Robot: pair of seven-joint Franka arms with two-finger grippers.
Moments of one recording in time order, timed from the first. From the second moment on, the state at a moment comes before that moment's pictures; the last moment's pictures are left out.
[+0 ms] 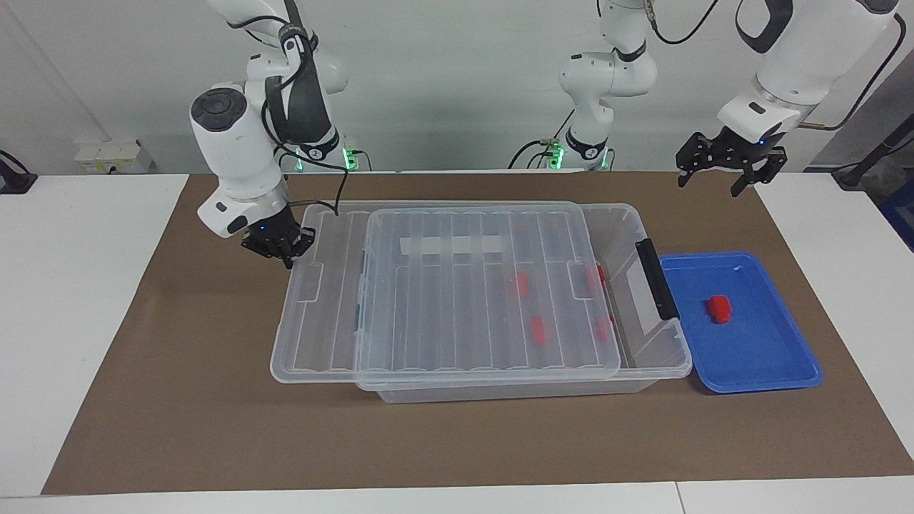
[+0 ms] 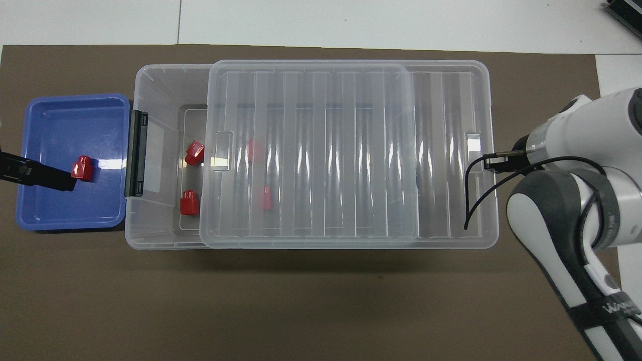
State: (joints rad) left arm -0.12 -0.05 0.09 -1.63 -0.02 1.54 0.27; right arm 0.08 0.04 0.10 -1.92 -0.03 1.99 0.10
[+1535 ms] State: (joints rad) left arm -0.12 -0.05 0.09 -1.63 -0.02 1.54 0.27; right arm 0.17 0.01 0.09 -1.92 0.05 1.96 0.14
